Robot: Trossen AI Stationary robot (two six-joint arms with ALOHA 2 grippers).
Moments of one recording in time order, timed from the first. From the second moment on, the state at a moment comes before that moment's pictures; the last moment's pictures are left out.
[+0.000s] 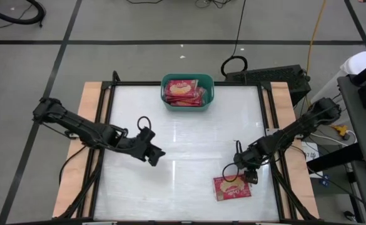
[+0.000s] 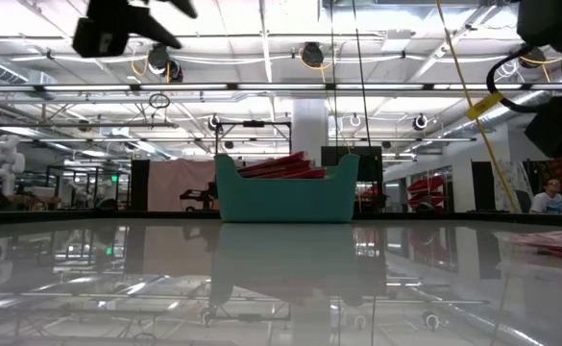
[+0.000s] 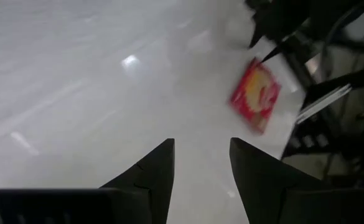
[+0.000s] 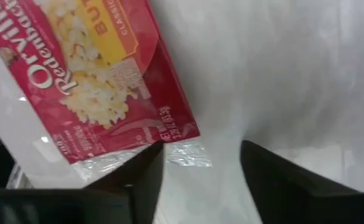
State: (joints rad) left arm -0.37 1.27 1.01 -0.50 -0.29 -1.18; right arm 0.50 1.31 0.48 -0.56 -0.35 0.82
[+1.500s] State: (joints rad) left arm -0.44 1.67 1.01 0.19 -0.32 -1.09; right arm 0.48 1.17 0.48 -0.07 -0.47 0.93
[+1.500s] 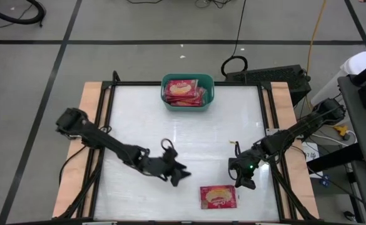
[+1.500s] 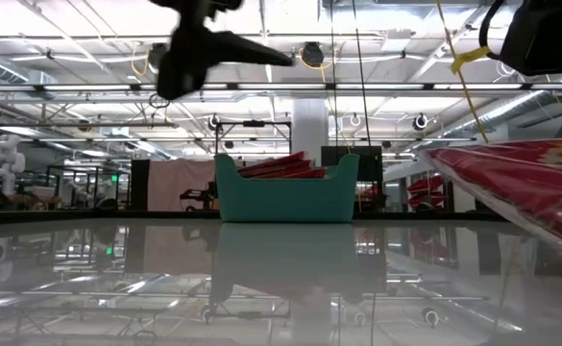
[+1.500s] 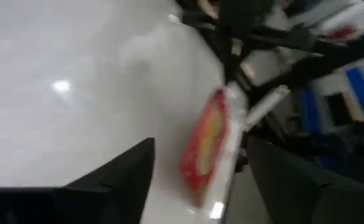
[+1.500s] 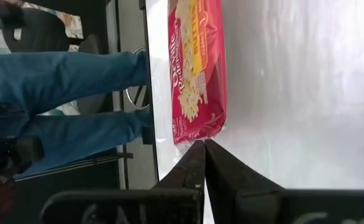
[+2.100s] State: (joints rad) left arm -0.42 2.07 1.09 0.56 -0.13 -1.07; right arm 0.47 1.17 0.48 -0.08 -0.47 0.93
